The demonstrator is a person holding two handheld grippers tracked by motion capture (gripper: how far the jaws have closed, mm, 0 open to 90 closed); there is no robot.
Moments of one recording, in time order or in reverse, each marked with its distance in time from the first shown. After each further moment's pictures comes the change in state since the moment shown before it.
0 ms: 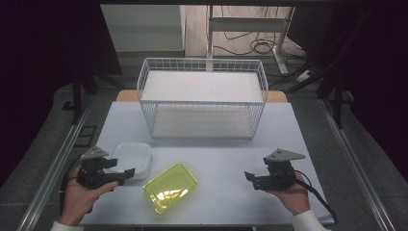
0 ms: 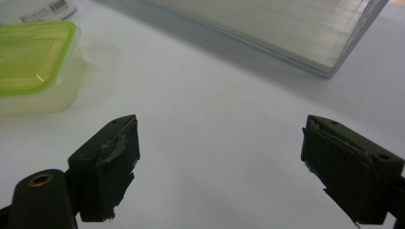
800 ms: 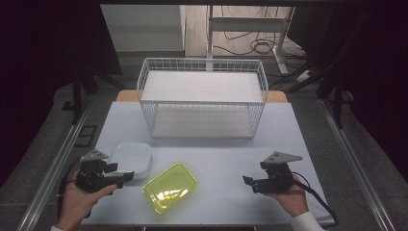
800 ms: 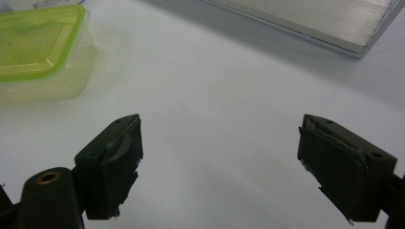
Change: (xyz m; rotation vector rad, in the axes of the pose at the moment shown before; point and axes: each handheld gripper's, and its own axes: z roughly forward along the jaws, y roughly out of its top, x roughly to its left) left arm -0.008 -0.007 -0.005 0.047 -0.008 -0.027; right arm 0.002 -0.009 0.007 0.033 0.048 0.007
